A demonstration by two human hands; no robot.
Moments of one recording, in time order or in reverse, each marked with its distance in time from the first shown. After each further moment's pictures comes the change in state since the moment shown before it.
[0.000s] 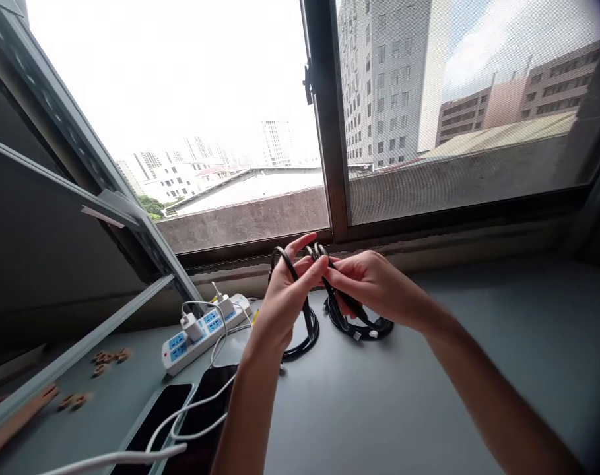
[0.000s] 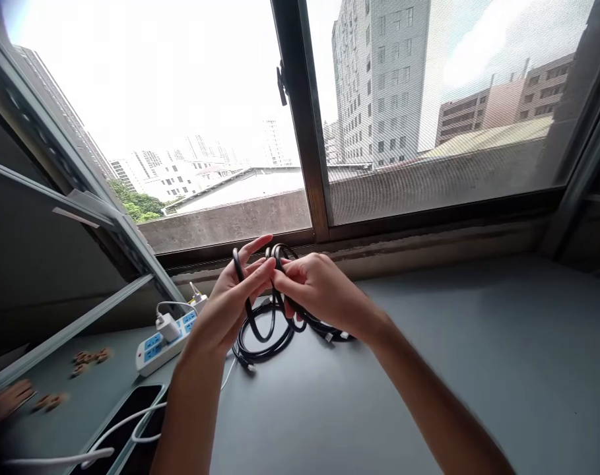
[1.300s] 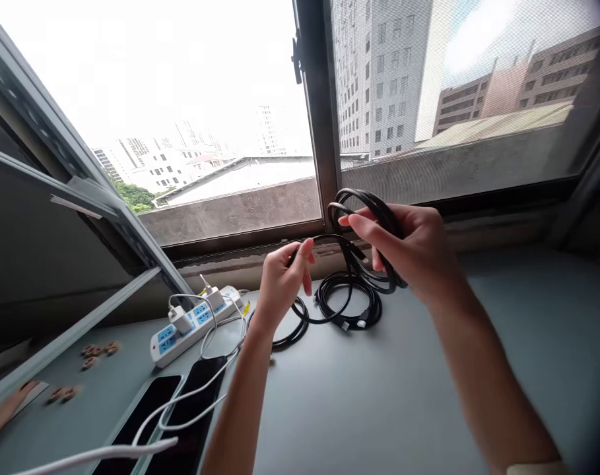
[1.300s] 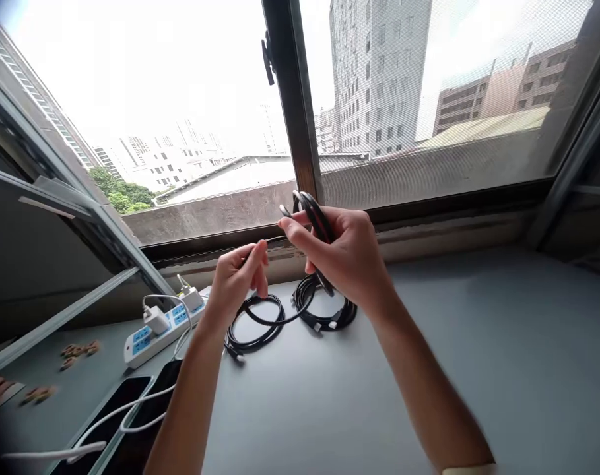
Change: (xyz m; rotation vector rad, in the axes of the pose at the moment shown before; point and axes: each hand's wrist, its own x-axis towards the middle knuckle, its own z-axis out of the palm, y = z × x) left_hand 0.024 -0.027 -0.005 0.448 0.047 0.142; right_hand -0.009 -0.005 -0.027 0.126 0.605 -0.015
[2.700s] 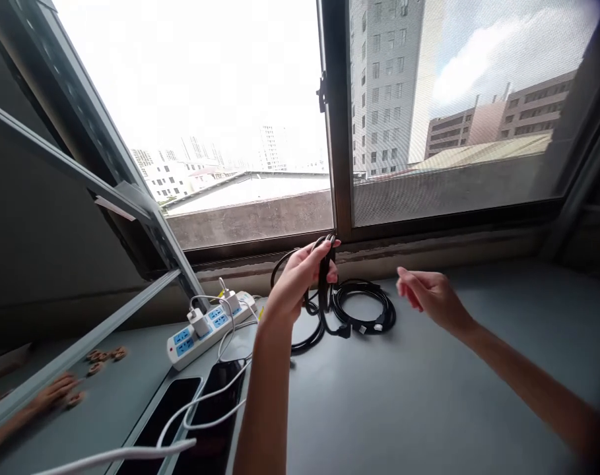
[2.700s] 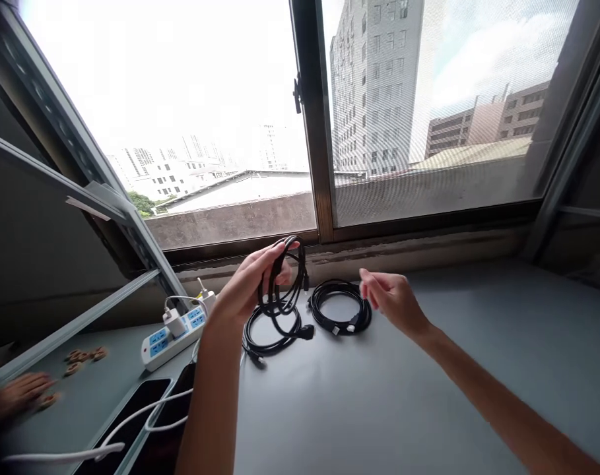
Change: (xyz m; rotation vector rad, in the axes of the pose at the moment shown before) left_hand -0.010 0.018 -0.030 -0.460 -0.223 -0.198; right_hand -0.053 0.088 -0.024 -0.291 -0.127 0.219
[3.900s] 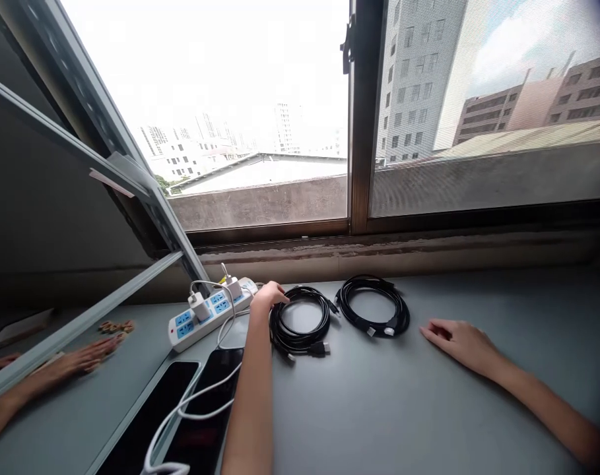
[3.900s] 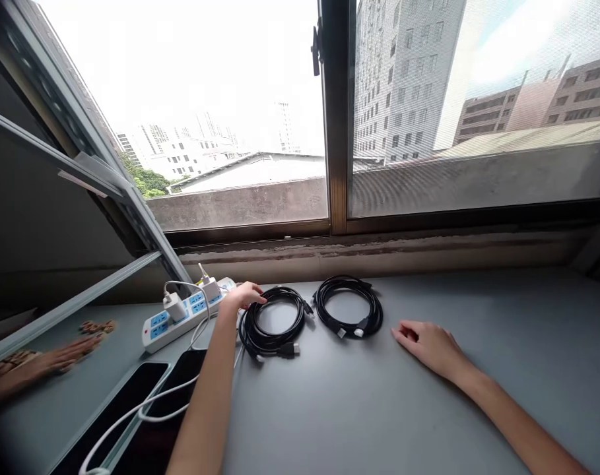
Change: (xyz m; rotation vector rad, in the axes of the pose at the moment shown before) left_hand 0.037 -0.127 -0.144 0.997 0.270 -0.809; right_hand -0.032 0.138 -0.014 -0.714 -0.373 0.189
